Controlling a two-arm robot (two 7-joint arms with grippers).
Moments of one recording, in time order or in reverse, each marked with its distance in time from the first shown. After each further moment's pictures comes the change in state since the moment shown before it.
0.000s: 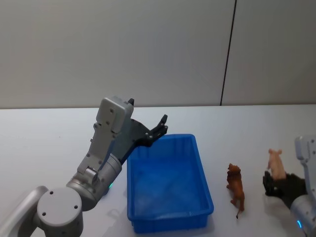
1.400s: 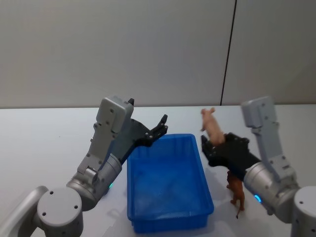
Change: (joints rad) left arm 0.000 0.000 0.000 0.000 0.000 0.000 0.000; right arm 0.065 -0.088 -0.106 -0.164 -0.155 0.011 0.279
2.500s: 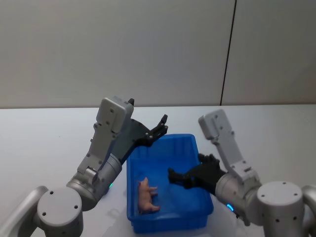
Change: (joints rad) left arm 0.000 0.000 0.000 0.000 0.000 0.000 0.000; right arm 0.059 -0.078 -0.064 0.084 -0.079 0.222 0.058
